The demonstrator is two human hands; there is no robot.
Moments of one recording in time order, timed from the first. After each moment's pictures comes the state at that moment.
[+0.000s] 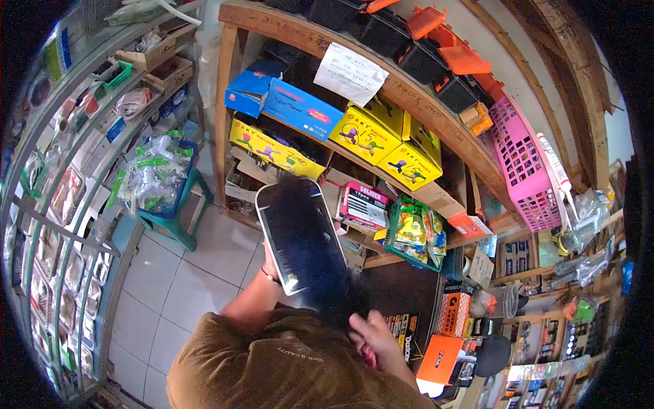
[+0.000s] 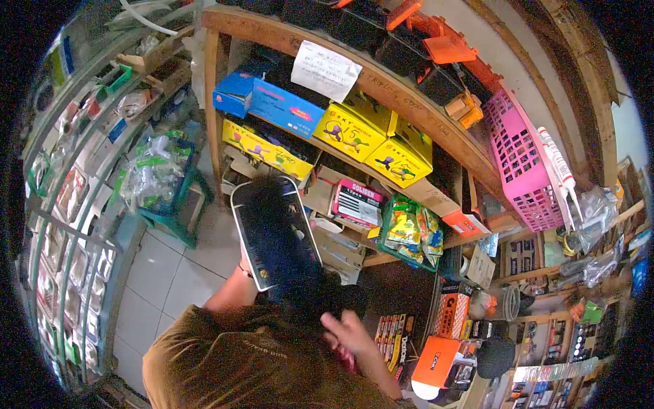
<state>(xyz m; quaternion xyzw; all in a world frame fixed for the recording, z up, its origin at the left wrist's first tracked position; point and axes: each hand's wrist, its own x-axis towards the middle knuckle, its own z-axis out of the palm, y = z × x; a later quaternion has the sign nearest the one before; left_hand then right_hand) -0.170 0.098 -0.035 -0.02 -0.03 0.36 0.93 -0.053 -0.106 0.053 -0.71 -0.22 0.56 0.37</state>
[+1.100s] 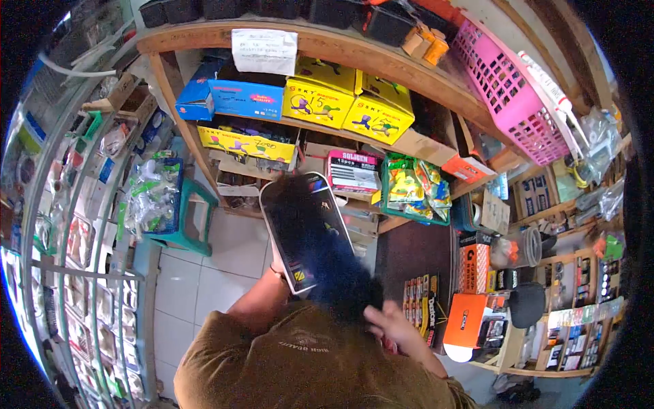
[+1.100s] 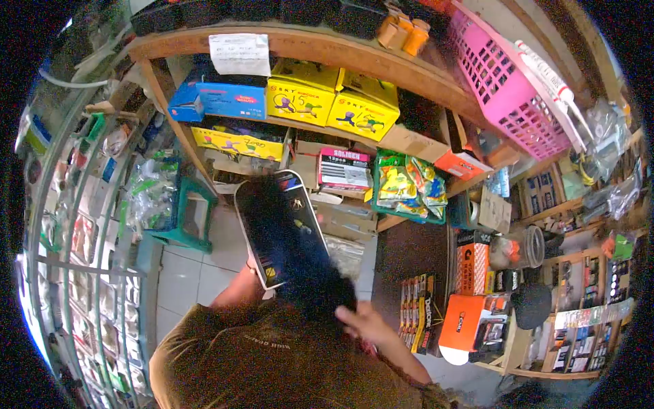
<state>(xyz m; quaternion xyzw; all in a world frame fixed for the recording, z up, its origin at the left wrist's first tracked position) -0.118 0.055 -0.013 0.02 -0.02 0.22 0.97 -0.017 -0.165 0.070 -0.69 -0.19 0.58 0.40</state>
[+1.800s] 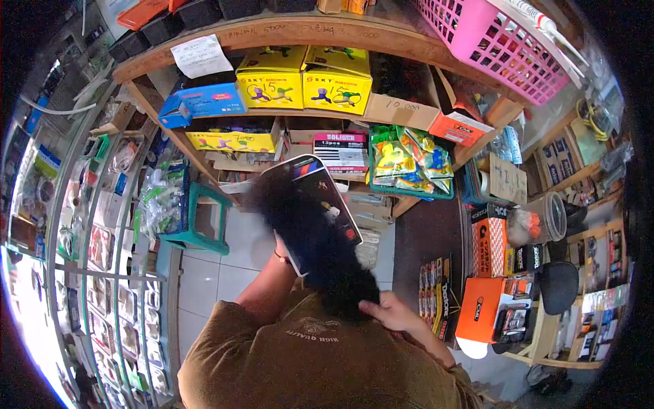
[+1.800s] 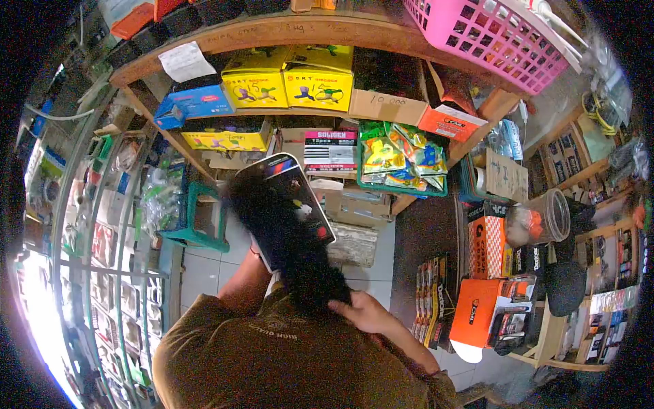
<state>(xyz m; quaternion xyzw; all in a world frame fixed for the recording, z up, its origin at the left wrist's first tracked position) -0.044 -0.011 0.003 0.17 0.11 0.30 0.93 0.063 -0.223 0.028 -0.64 -0.32 0.61 0.33</state>
